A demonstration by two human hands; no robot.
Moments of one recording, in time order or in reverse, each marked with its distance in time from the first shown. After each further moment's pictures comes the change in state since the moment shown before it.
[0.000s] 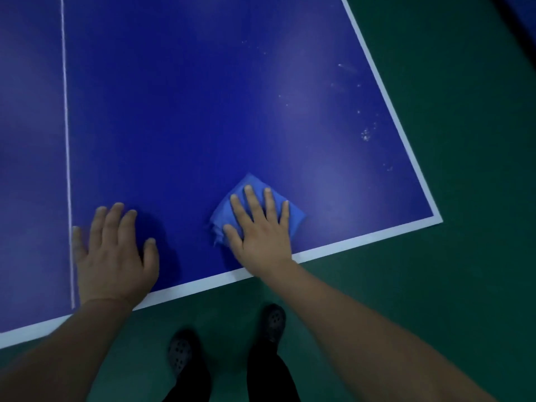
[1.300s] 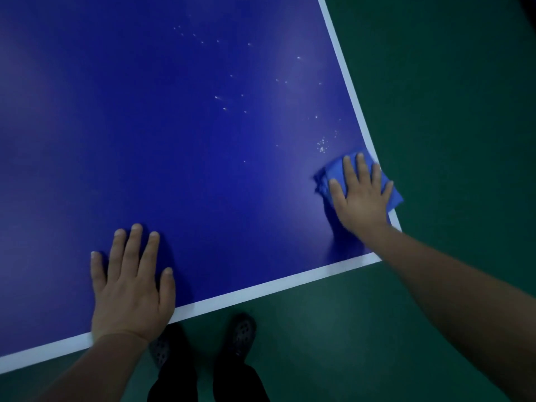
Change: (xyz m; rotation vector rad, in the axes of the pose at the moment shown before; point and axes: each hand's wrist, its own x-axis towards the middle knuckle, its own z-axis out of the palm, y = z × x) left_hand -0.007 0.167 0.067 0.037 -0.089 0.049; right_hand 0.068 0.340 -0.062 0.022 0.132 0.381
